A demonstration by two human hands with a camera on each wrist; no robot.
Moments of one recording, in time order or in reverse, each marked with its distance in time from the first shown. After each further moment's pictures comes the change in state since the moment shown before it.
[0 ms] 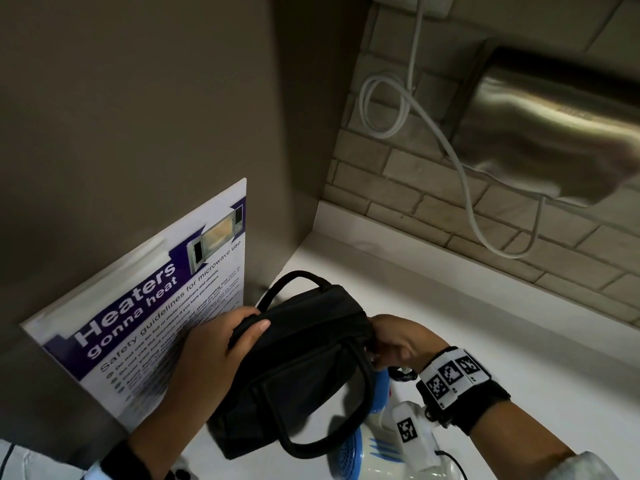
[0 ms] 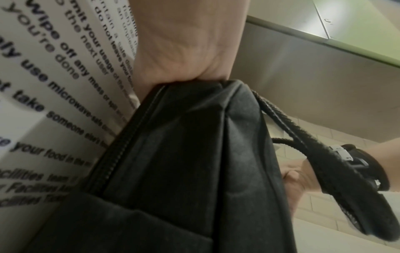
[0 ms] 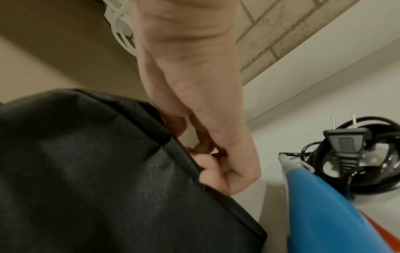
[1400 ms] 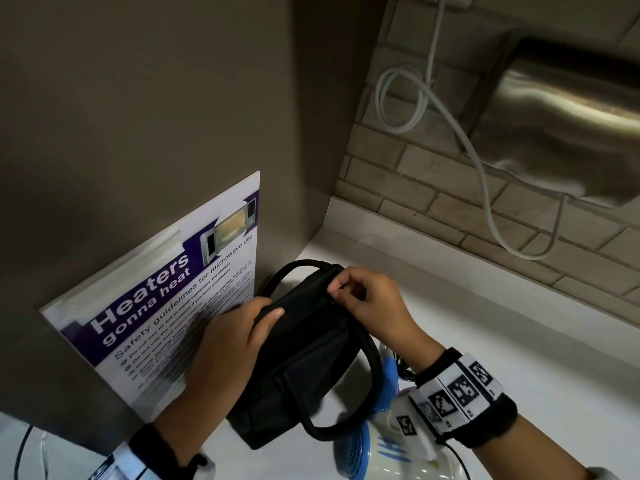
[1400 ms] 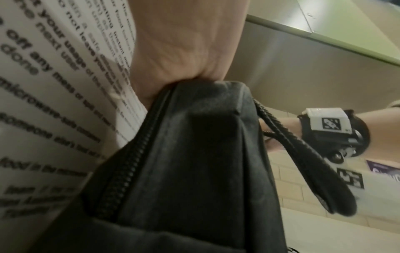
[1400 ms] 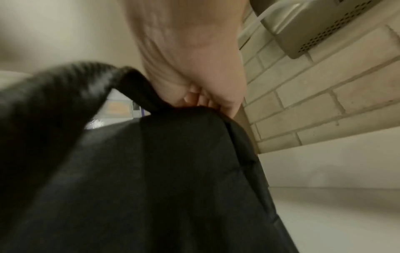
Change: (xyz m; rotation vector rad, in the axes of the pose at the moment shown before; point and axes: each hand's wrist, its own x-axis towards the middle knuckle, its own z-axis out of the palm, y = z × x) left_hand 0.001 0.013 0.005 0.056 0.041 0.029; right_hand -0.049 -0.027 0.051 -0.679 0.261 -1.099
